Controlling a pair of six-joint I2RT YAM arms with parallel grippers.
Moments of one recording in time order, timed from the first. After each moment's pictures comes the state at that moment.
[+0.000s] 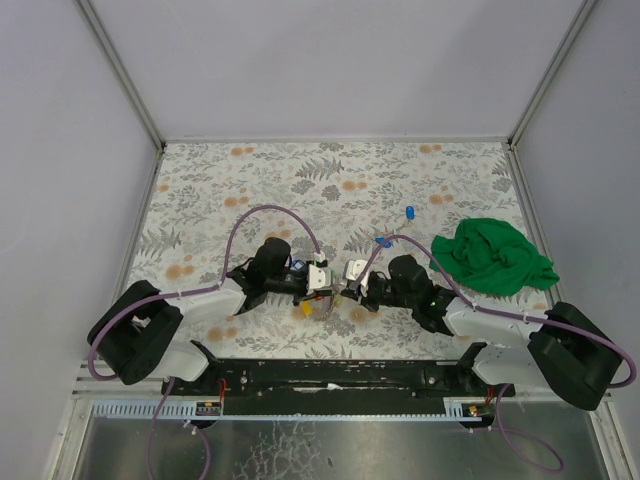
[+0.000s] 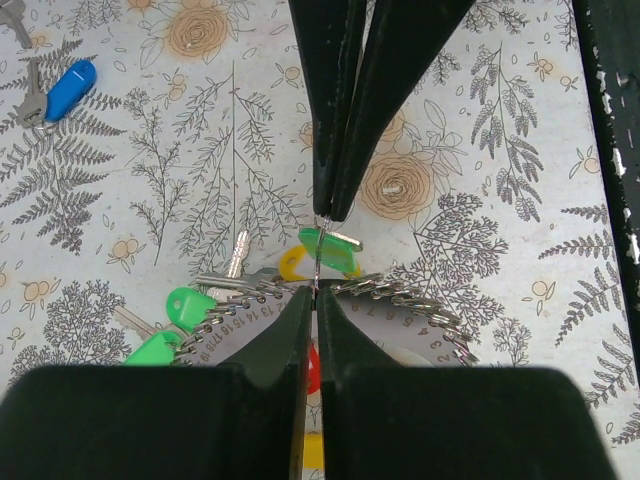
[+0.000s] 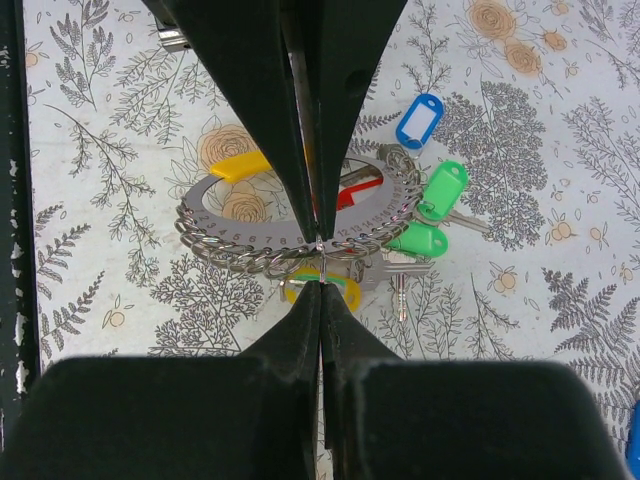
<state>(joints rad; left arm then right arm) -0.69 1.39 0.51 0.31 0.73 0.55 0.83 1.21 0.39 0.39 -0.40 -0.35</state>
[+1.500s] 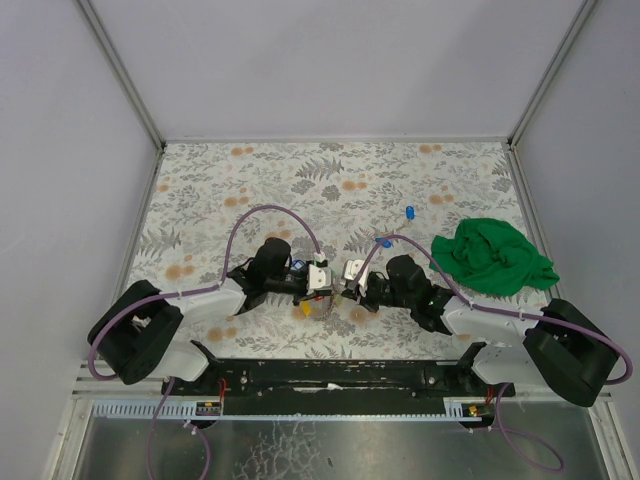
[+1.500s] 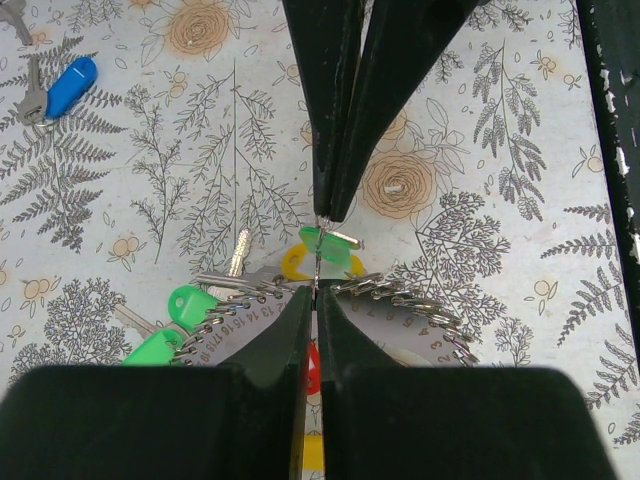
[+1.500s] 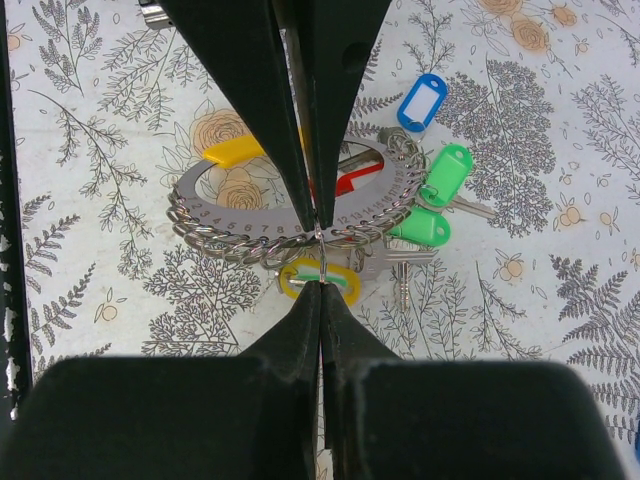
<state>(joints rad) -0.69 1.39 0.51 0.31 0.73 0.55 0.83 1.23 0.39 0.38 -0.39 -0.35</state>
